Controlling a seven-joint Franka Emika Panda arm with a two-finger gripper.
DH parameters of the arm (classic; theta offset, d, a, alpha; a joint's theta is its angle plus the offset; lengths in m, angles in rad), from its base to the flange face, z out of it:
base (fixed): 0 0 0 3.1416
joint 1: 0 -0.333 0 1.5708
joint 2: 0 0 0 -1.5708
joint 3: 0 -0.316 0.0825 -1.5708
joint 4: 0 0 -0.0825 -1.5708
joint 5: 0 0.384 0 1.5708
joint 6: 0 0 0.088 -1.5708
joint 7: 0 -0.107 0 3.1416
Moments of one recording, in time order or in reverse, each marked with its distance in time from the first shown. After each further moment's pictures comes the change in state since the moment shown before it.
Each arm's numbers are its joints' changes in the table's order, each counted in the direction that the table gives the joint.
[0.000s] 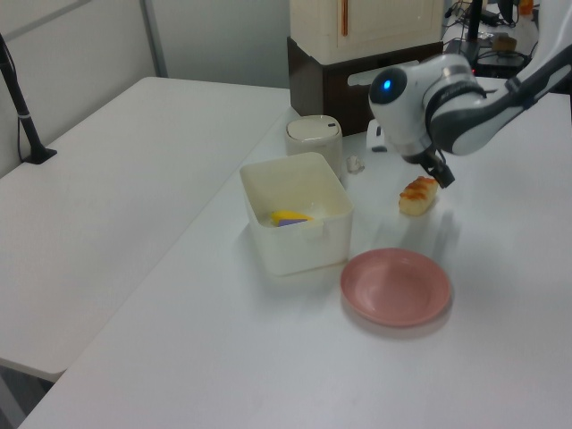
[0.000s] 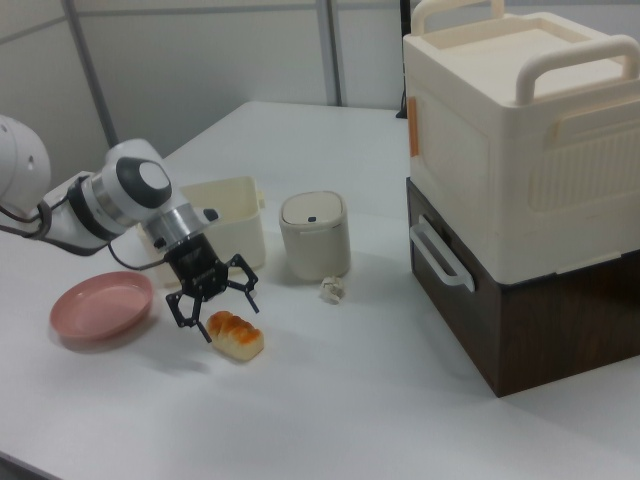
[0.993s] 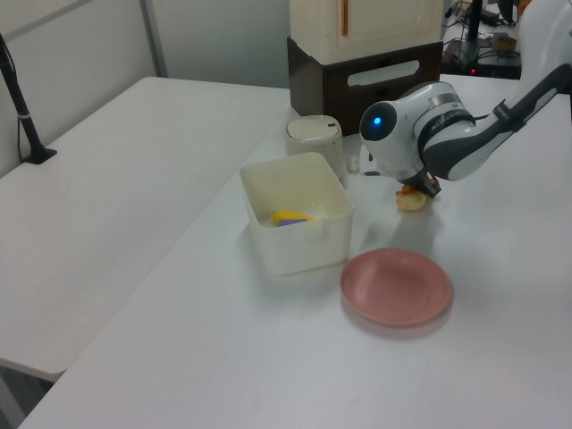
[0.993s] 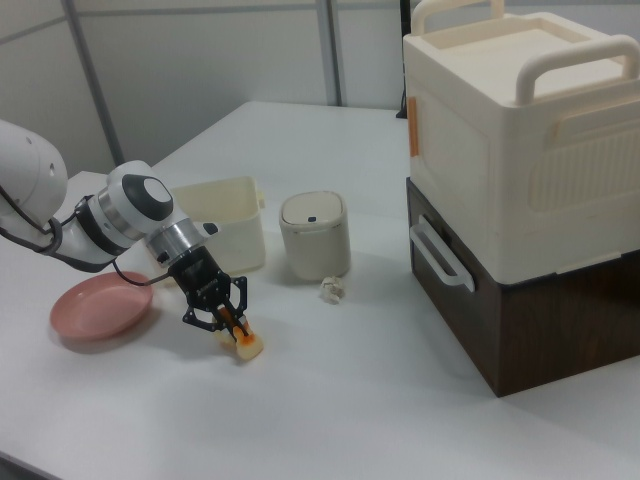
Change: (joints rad) arm -0.030 0.092 0.000 0.035 -0.086 0.000 -0.057
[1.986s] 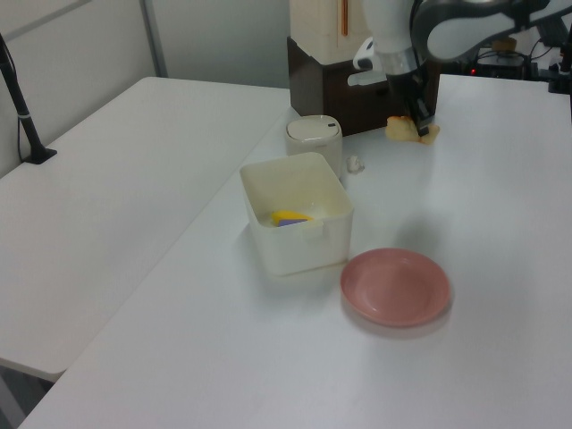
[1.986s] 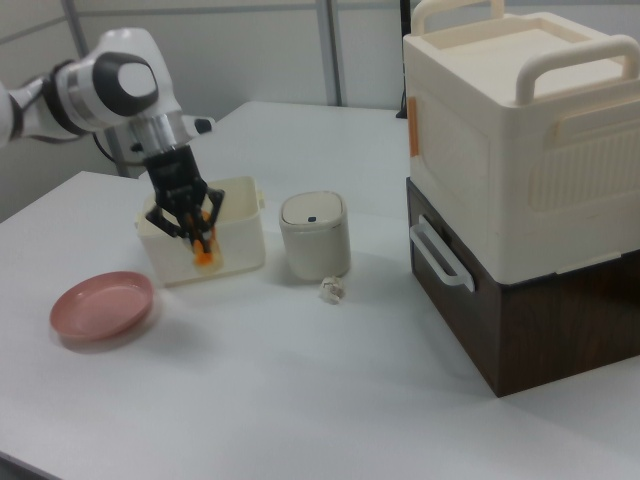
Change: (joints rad) arm 0.050 -0.182 -0.002 0.270 0.430 -0.241 0.035
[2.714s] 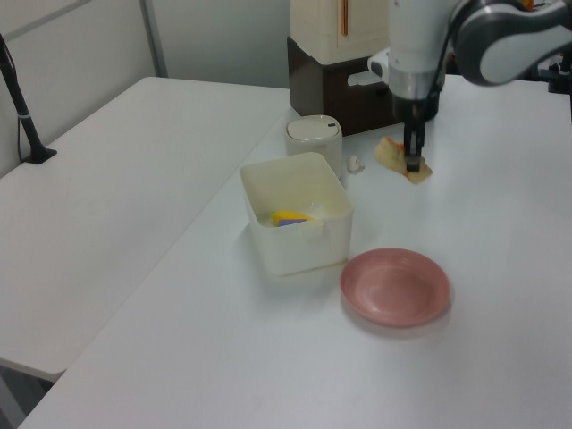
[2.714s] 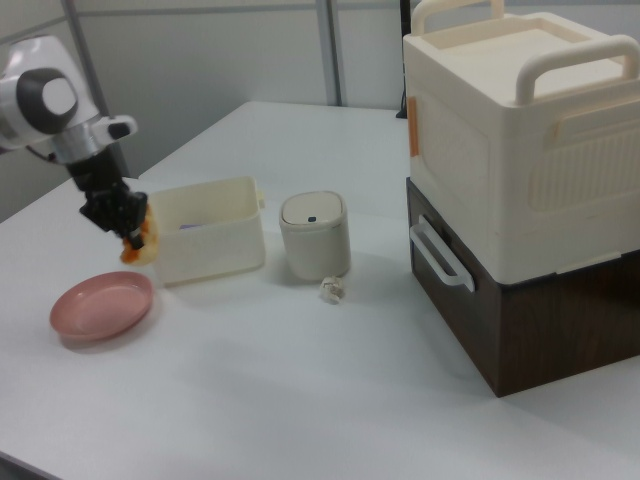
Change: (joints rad) arm -0.189 -0.132 -0.007 -0.204 0.084 0.239 -0.621
